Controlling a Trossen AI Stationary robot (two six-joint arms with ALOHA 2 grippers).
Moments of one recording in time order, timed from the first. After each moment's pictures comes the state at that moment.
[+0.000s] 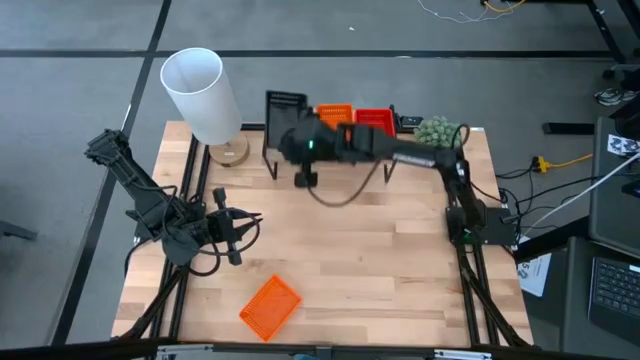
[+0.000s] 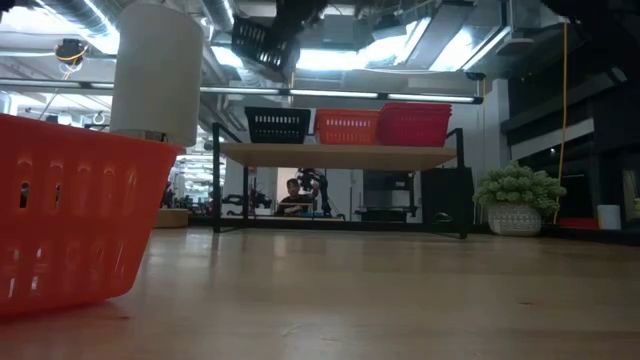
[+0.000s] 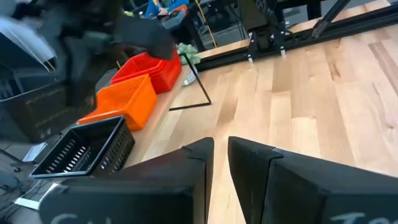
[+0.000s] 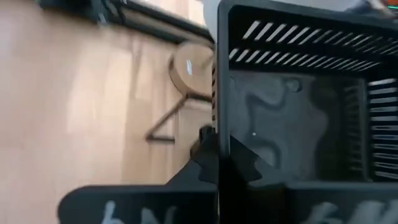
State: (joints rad) left arm -0.77 0.99 0.84 -0.32 -1.15 -0.05; right arm -0.11 2.11 2.29 -0.85 0.28 -0.40
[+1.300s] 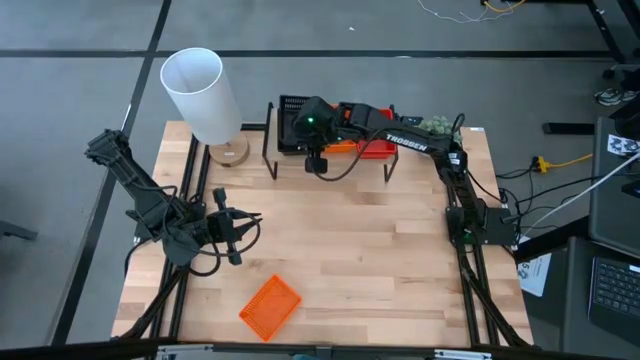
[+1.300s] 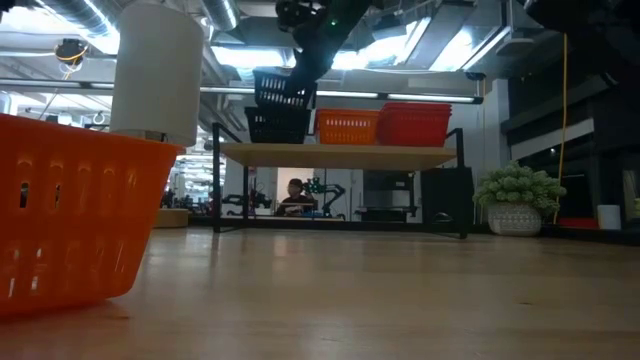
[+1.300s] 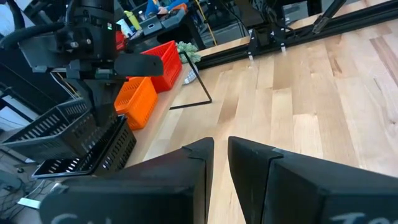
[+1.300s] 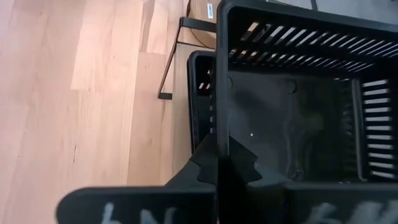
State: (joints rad) left arm -0.77 0.99 0.84 -0.33 -1.15 -0.04; right arm -0.28 2.14 2.25 -0.97 0.05 -0.39
